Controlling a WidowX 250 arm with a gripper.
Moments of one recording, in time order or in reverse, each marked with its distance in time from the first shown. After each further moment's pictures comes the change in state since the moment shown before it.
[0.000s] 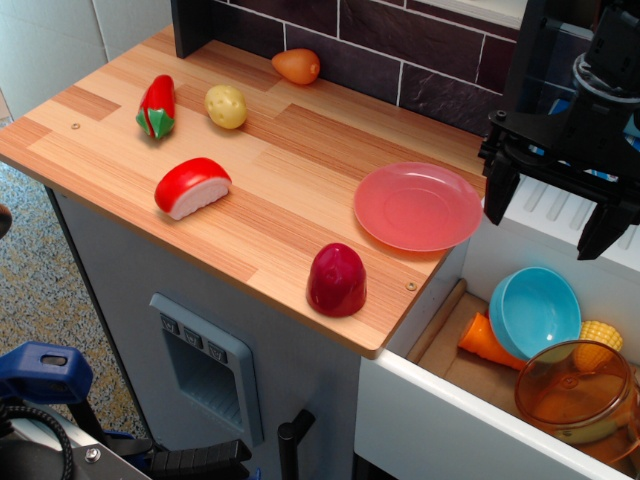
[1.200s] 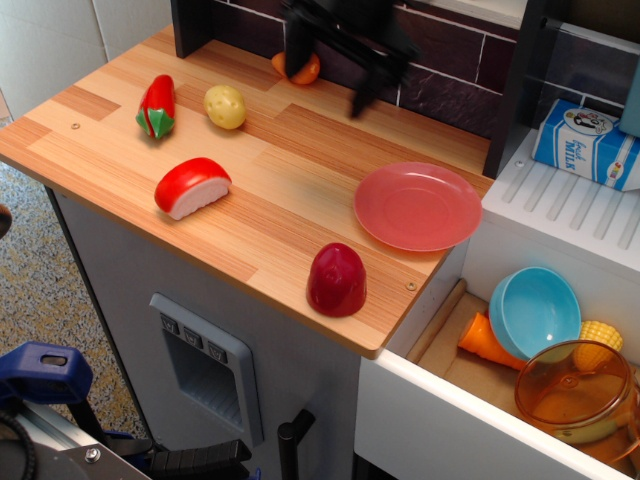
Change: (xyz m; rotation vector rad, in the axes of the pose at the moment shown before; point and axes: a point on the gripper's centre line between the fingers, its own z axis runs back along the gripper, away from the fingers) arm 0.061 0.208 0.005 0.218 -0.007 -0.023
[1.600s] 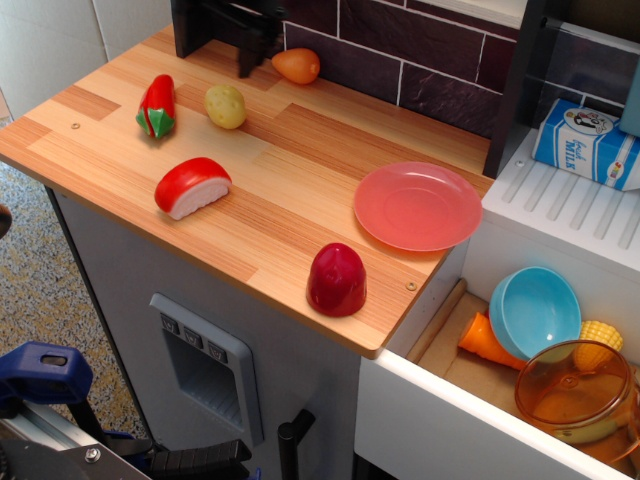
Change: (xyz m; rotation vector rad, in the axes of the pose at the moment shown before) arm 0.018 0.078 -0.045 -0.025 -0.064 0.035
